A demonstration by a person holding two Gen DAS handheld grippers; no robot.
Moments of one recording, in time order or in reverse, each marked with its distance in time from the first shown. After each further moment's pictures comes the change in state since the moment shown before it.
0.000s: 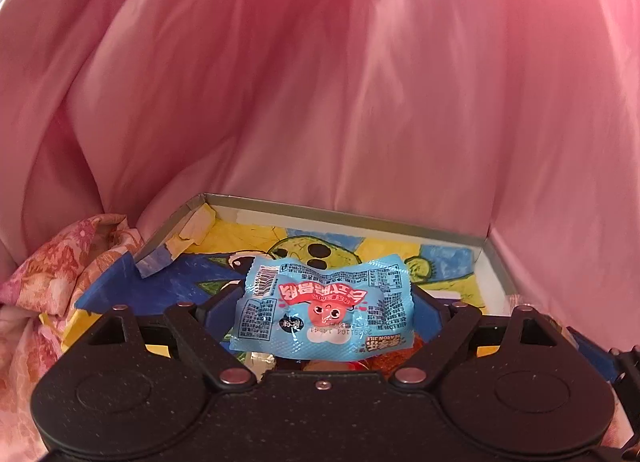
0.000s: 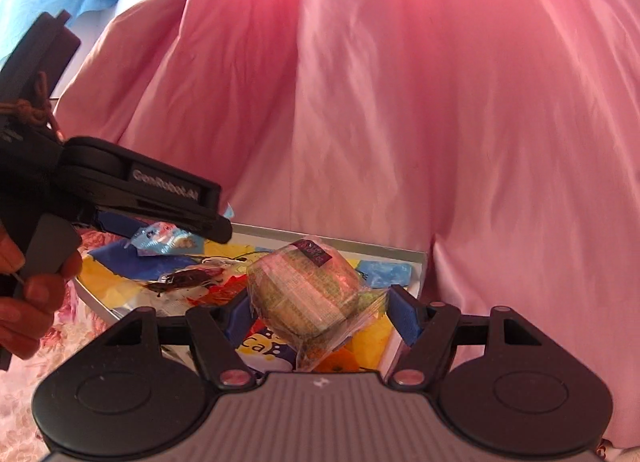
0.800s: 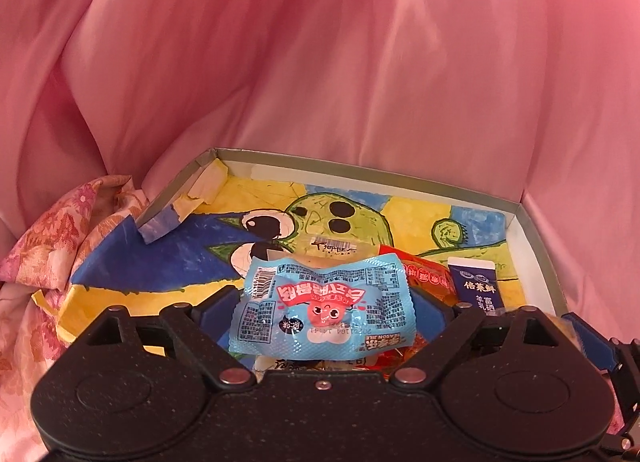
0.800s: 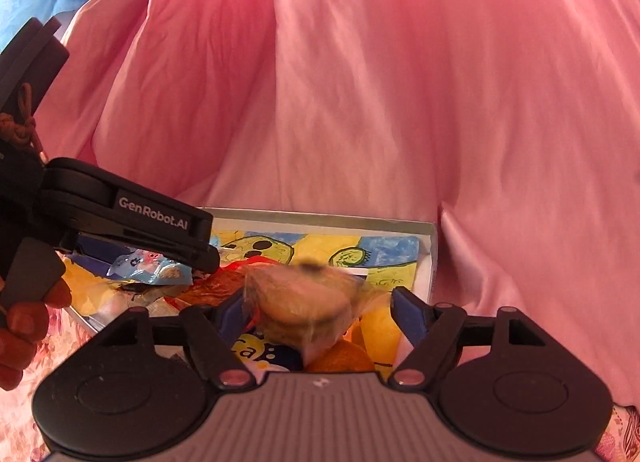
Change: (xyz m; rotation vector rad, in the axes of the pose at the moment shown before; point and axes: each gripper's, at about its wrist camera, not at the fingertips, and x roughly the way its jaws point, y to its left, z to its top) left arm 0.031 0.007 0.000 -0.027 0.143 0.046; right arm 0.032 -0.002 -0.006 0.079 0.058 0.000
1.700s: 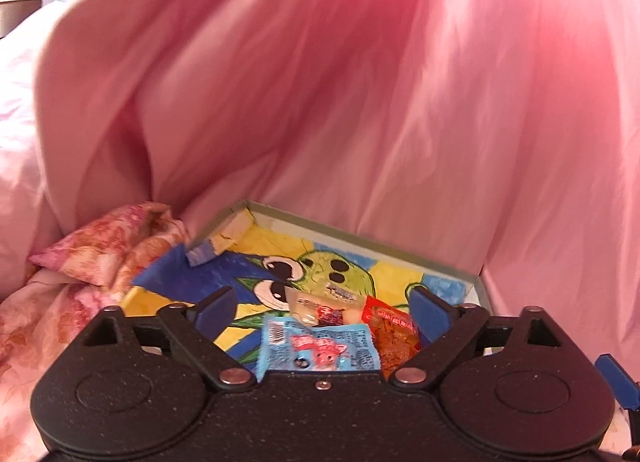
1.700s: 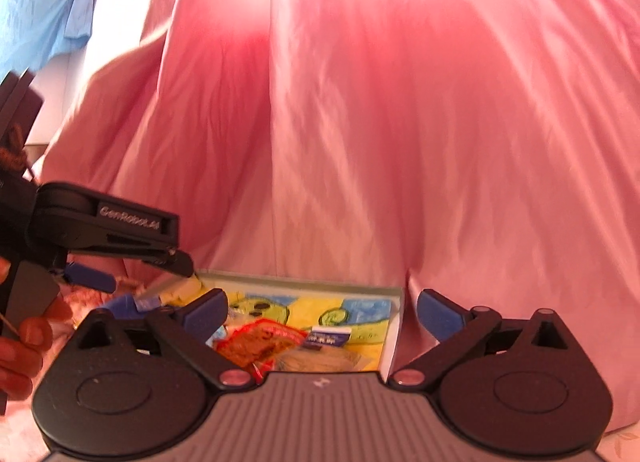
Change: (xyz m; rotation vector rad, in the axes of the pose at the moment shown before) left arm -0.098 0.027 -0.010 -0.149 -0.201 -0.052; right arm -0.088 0.020 0.025 0.002 -0.185 -0.084
